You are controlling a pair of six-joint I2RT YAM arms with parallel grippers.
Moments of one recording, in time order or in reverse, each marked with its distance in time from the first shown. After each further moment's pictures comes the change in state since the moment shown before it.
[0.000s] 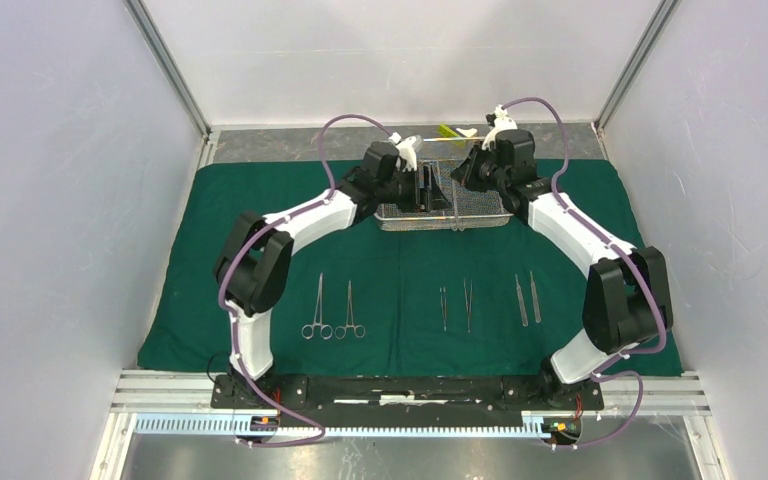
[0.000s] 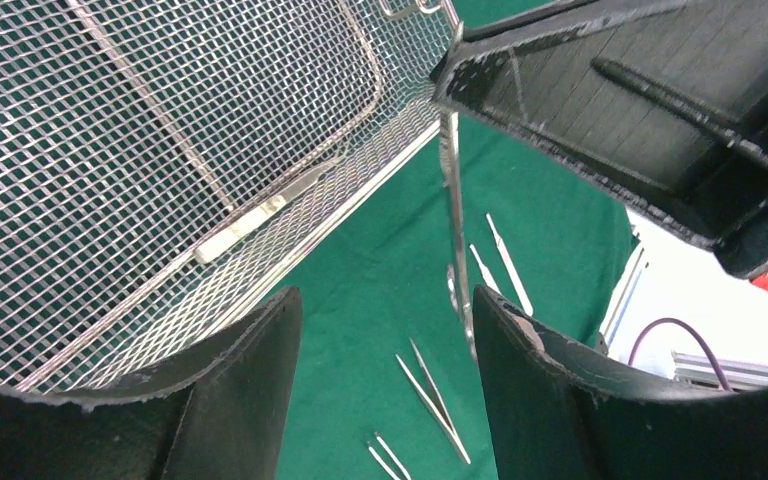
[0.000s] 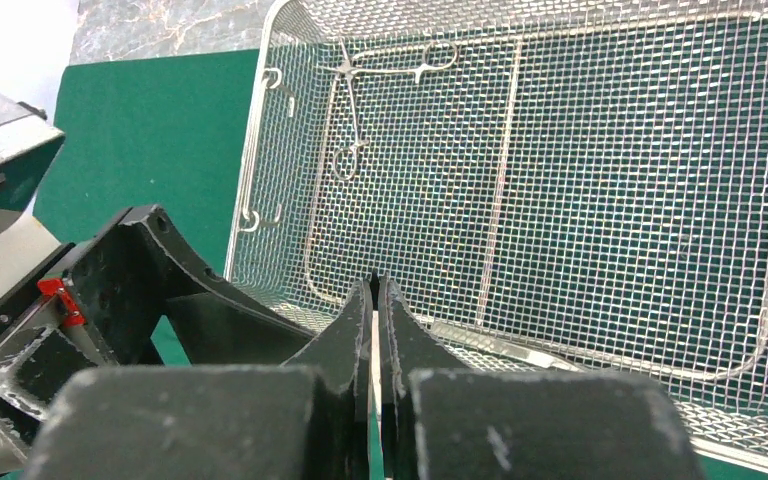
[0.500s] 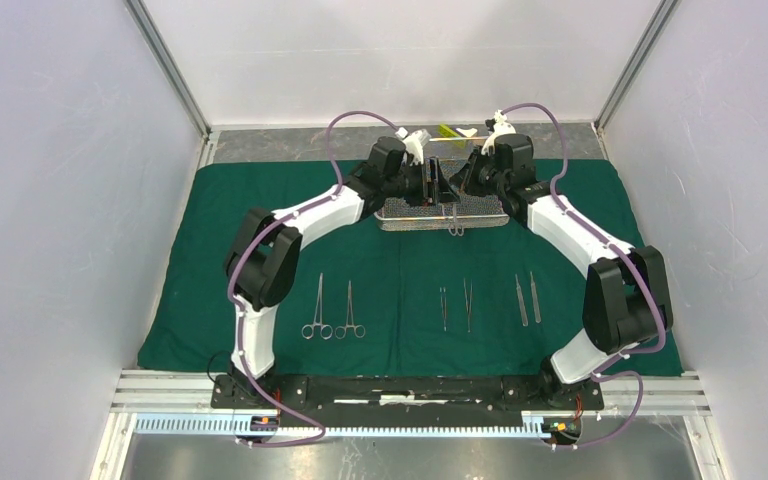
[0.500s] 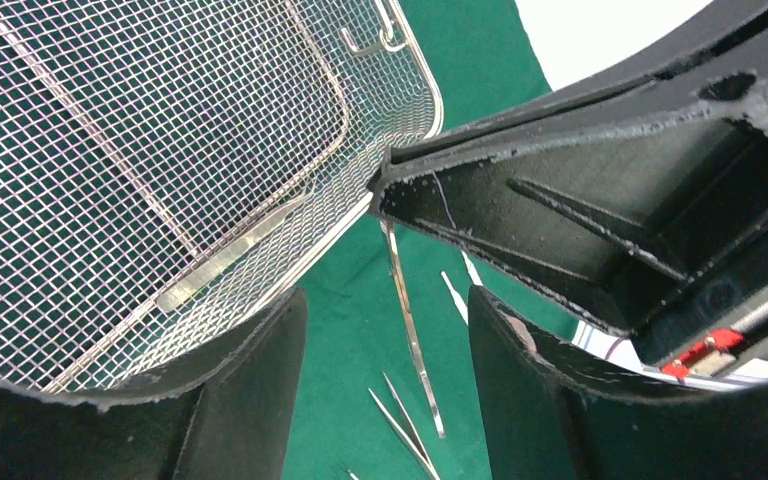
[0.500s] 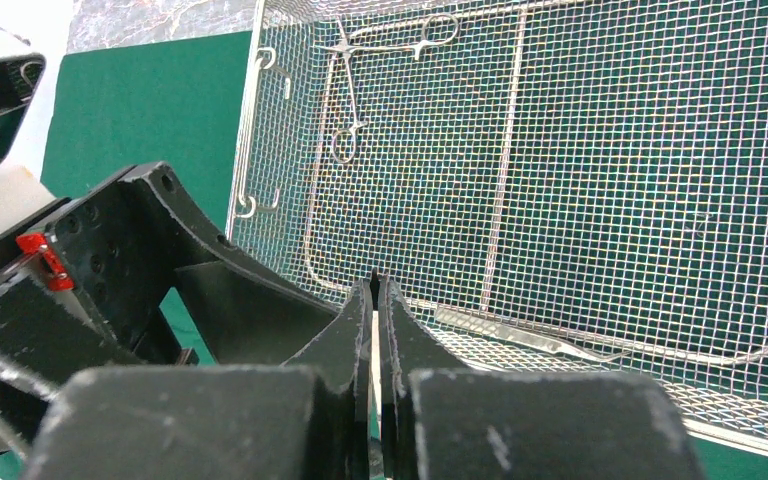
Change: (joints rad) left arm -0.016 0.071 0.084 0.033 0.026 -0.062; right arm 0.000 0.000 -0.035 0.007 -0.014 0.027
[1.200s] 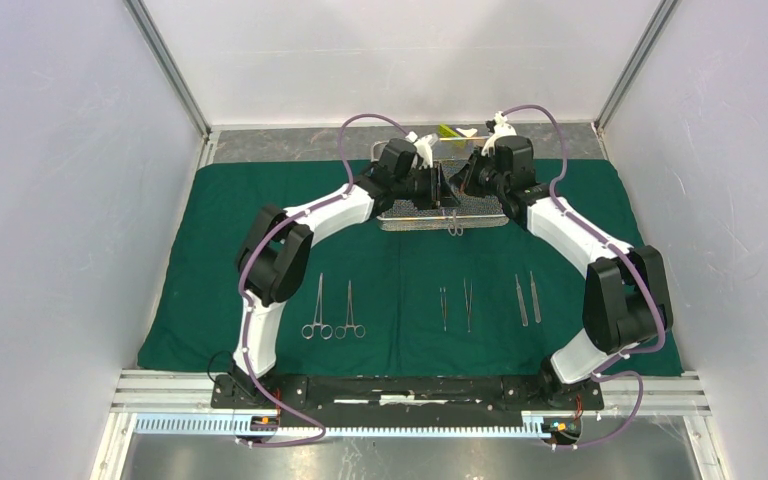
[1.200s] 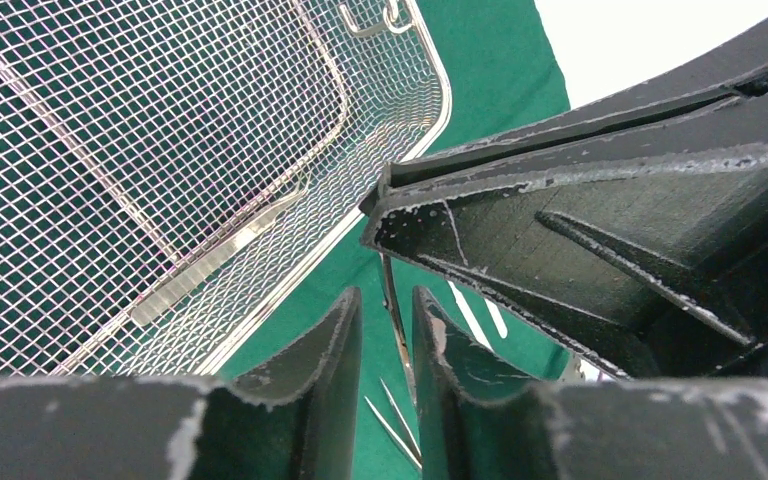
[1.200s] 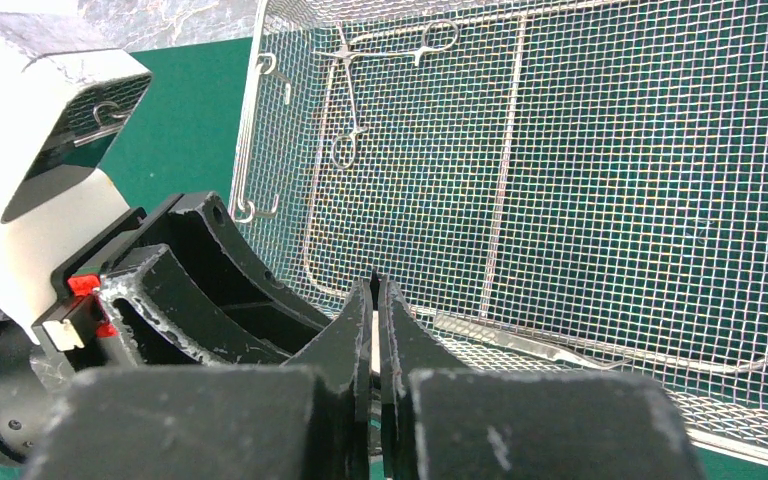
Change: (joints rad) left arm -0.027 0.080 0.081 -0.050 0.001 -0.008; right arm 0.000 0.000 -0.022 0.040 0.002 0.003
